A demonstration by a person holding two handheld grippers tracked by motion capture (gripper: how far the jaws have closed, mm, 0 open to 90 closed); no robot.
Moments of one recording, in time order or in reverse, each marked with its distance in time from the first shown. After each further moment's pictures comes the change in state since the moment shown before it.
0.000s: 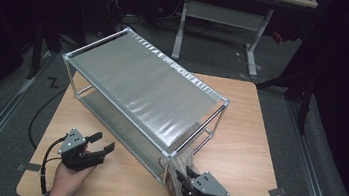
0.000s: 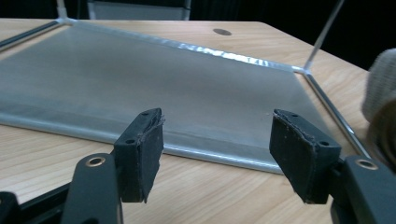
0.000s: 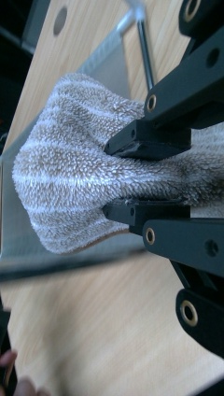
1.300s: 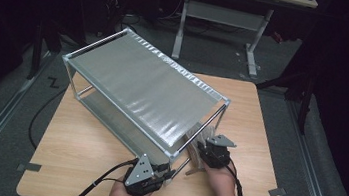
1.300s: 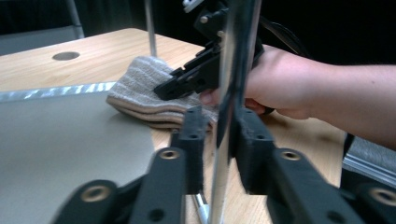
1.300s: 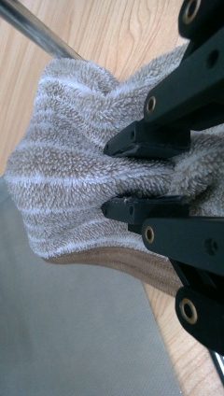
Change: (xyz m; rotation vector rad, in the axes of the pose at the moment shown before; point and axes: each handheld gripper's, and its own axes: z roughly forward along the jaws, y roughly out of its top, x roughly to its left) left arm -0.157 0.006 0.064 0.001 -0.310 0.273; right arm -0.109 -0.007 0.088 0.231 -0.141 0.139
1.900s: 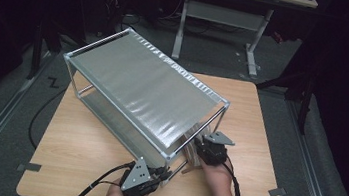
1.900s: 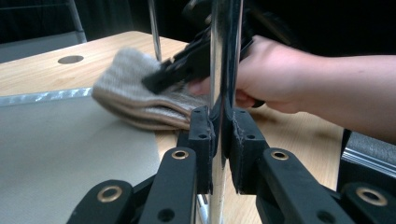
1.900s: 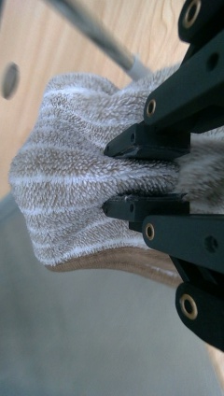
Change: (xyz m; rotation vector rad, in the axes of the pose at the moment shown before) left arm 0.000 -0.006 -0.014 -0.009 0.008 0.014; right arm 0.010 0.012 0.004 -0.052 0.022 0.000
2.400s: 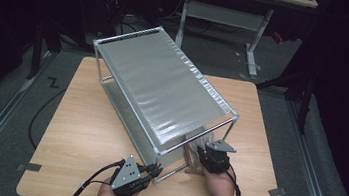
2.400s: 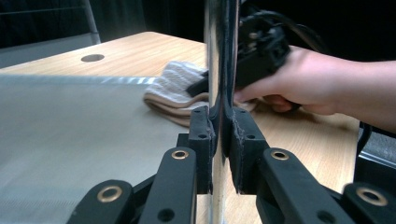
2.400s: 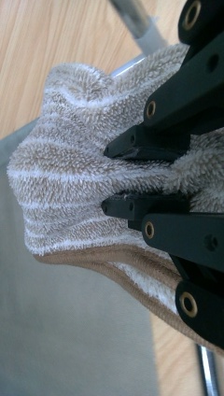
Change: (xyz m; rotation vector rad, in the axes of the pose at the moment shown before) left arm 0.014 -0.005 -0.012 -0.006 0.042 -0.007; right arm -0.004 -0.026 -0.014 0.056 -0.022 0.018
